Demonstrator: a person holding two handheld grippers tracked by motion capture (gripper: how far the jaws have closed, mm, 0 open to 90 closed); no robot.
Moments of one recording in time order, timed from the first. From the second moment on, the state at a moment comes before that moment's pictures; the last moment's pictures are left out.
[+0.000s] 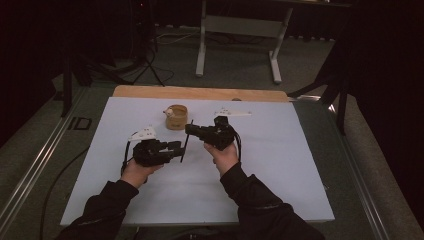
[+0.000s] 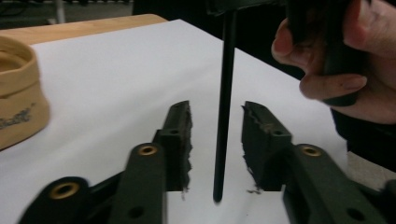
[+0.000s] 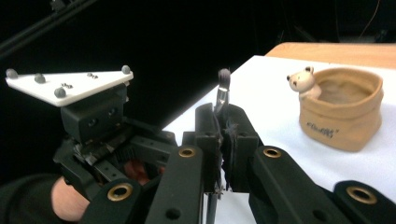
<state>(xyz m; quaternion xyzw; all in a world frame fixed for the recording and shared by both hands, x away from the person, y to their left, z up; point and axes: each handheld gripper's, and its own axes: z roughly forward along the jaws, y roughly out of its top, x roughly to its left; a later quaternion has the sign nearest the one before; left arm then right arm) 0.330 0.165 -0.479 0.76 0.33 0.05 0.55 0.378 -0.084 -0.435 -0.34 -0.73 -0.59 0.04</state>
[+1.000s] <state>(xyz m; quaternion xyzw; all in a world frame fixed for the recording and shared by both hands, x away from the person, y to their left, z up) 0.304 0.209 -0.496 0.75 0.36 0.08 0.54 0.409 -0.083 -0.392 -0.28 -0.75 -0.60 -0.04</state>
